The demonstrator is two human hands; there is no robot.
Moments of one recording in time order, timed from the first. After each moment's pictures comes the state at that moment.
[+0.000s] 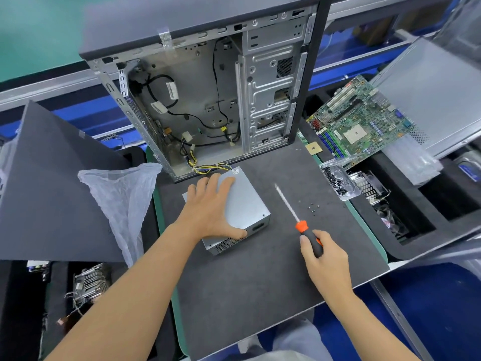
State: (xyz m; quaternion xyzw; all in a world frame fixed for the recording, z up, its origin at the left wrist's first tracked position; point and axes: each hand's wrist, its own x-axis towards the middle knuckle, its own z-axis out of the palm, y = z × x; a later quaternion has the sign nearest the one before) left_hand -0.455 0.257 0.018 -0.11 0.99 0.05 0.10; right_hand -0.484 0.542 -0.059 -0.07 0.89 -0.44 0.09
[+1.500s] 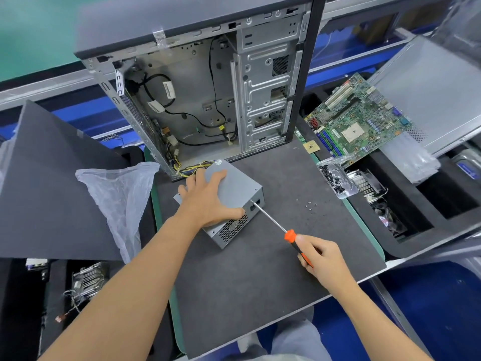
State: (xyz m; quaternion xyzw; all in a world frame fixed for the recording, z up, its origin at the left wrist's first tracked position) left_hand -0.470 0.253 0.011 -0.24 0.95 0.16 0.10; right_hand -0.494 0.550 -0.038 -0.08 0.74 -0.60 0.30
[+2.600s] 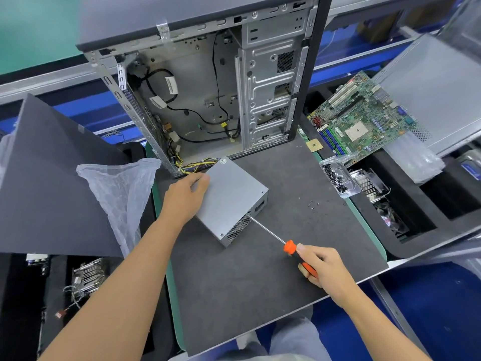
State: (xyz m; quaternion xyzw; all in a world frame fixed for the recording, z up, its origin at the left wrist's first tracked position) left_hand -0.448 0.216 0.003 -0.35 0.87 0.35 -0.03; right_hand -0.485 0.557 -0.039 -0.05 0.73 -0.57 0.37
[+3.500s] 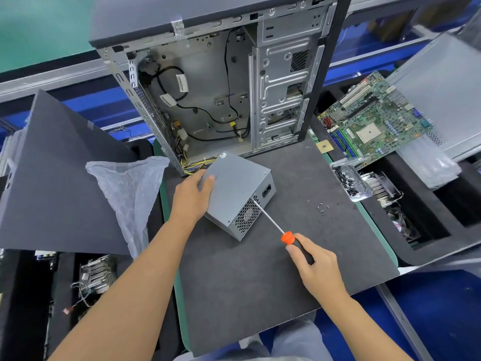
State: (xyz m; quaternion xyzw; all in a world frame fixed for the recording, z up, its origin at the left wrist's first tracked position) left_hand -0.453 0.214 -0.005 -0.37 0.85 0.38 -0.05; right_hand -0.472 0.522 -0.055 -0.21 0.83 -0.51 0.09
